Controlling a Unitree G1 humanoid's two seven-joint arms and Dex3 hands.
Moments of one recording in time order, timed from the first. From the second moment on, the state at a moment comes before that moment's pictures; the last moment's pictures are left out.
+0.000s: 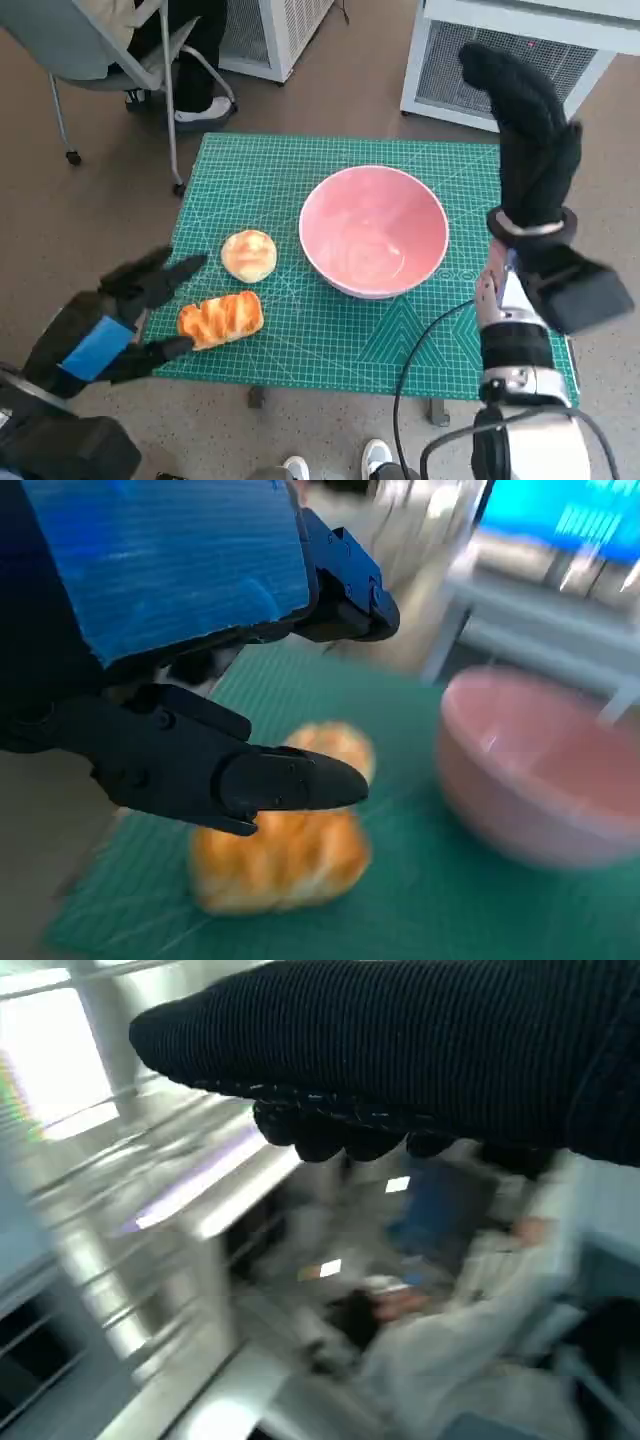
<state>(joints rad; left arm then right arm) 0.21 0.70 0.26 -0.64 0.35 0.12 -0.56 -0.87 -0.15 -0.17 0.77 0.28 -1.05 0.45</state>
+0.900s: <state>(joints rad) 0.06 0.58 -0.05 -0.42 0.60 0.23 -0.44 -0.80 -0.14 -0.13 0.66 0.30 -1.02 0.49</state>
